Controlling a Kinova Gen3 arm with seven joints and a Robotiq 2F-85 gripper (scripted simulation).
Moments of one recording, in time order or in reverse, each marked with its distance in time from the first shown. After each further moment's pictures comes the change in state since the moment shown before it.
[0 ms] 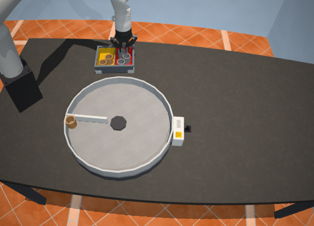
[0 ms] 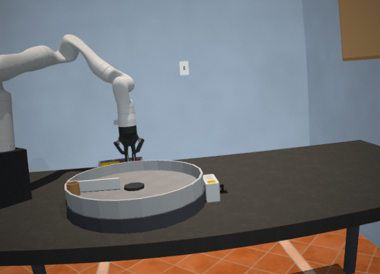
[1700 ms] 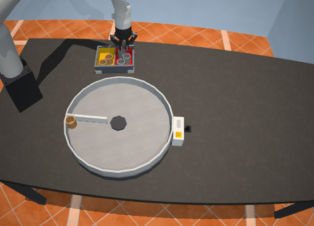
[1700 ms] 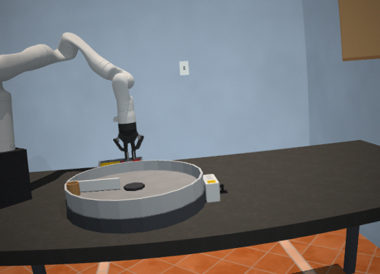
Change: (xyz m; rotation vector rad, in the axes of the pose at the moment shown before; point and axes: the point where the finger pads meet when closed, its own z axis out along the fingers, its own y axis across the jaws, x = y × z) arm 0.000 0.000 -0.014 0.000 0.001 0.000
